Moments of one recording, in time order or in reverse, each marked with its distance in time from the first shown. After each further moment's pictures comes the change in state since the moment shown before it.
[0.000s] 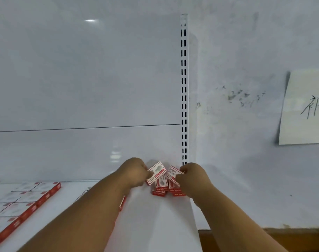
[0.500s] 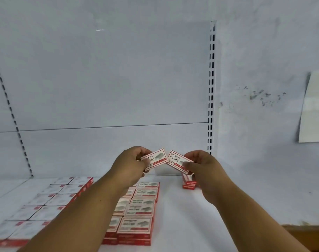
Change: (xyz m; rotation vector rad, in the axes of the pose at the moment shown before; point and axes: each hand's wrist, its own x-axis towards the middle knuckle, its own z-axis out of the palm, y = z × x) left_hand -0.054 -0.072 -0.066 -0.433 0.201 0.153; right_hand -0.047 -0.049 0.039 0.483 -0.023 -0.072
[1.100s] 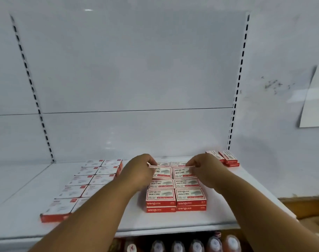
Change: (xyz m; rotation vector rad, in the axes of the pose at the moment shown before) left_hand -0.016 -0.095 -0.069 0.328 -0.162 -0.007; right_hand -0.036 0.013 0.103 -0.770 -0.017 0.004
